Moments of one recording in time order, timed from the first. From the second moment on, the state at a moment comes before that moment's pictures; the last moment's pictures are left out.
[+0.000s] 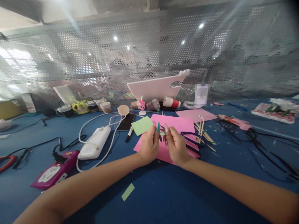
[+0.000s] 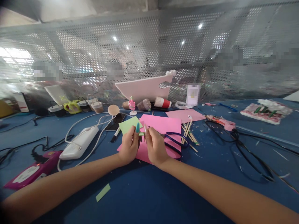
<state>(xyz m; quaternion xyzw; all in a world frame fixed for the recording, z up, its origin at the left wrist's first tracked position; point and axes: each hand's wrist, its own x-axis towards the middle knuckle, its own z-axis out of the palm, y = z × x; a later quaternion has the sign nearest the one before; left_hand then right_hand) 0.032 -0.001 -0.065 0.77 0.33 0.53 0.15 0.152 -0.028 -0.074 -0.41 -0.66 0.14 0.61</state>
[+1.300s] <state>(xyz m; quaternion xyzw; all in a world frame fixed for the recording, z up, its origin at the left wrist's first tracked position) 0.028 0.013 -0.066 0.70 0.21 0.48 0.48 0.155 -0.023 -0.073 -0.34 -0.66 0.27 0.61</state>
